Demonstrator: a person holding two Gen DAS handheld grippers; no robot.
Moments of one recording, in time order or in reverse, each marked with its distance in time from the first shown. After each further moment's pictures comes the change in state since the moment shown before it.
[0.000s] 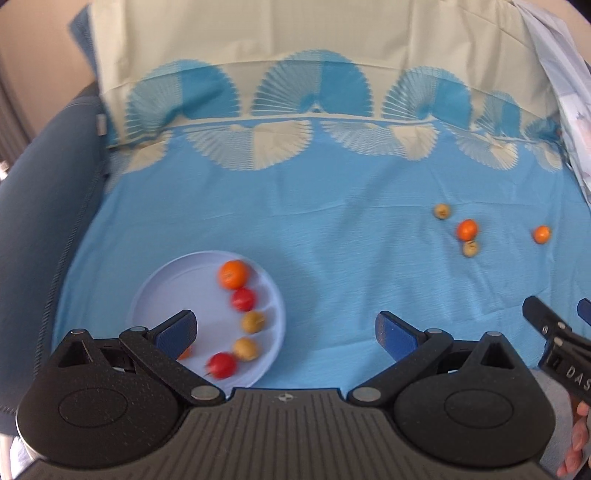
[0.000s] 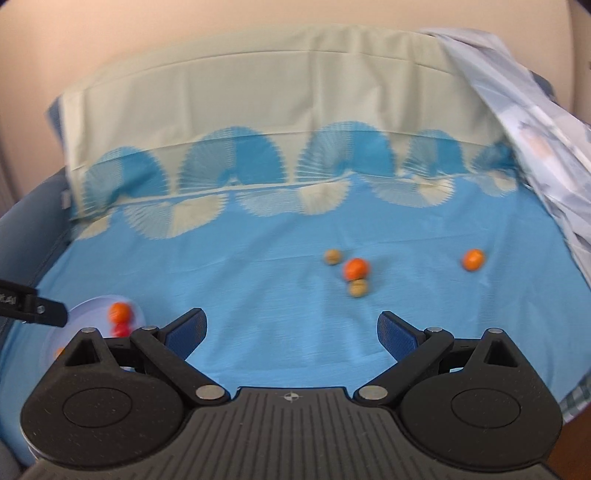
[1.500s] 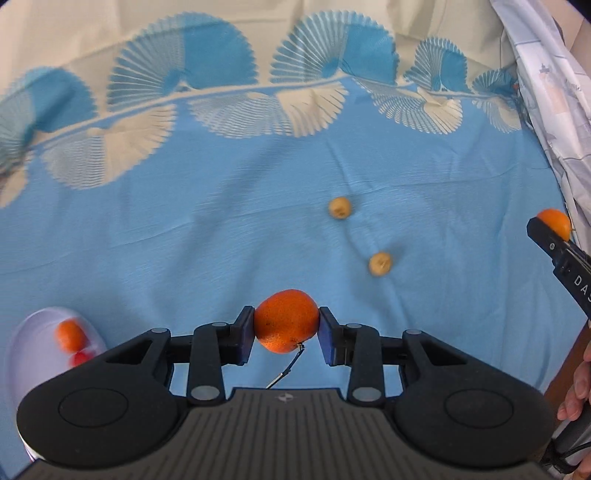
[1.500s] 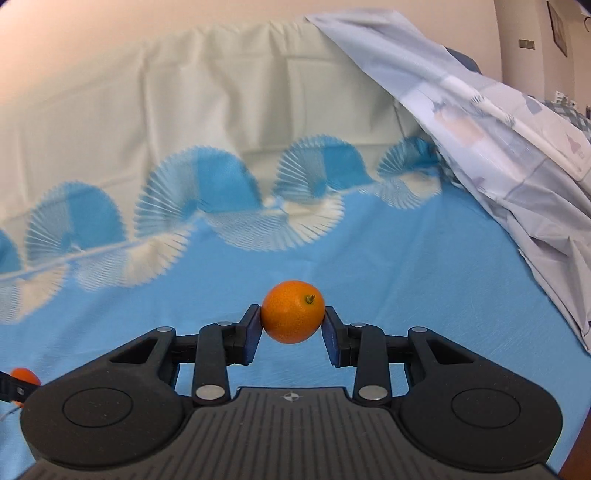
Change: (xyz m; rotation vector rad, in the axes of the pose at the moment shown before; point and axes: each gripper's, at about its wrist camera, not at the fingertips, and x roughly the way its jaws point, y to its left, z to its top) left arm 0.078 -0.118 0.059 0.102 0.107 -0.134; right arm 0.106 -0.152 0.050 0.122 -0.114 -0.073
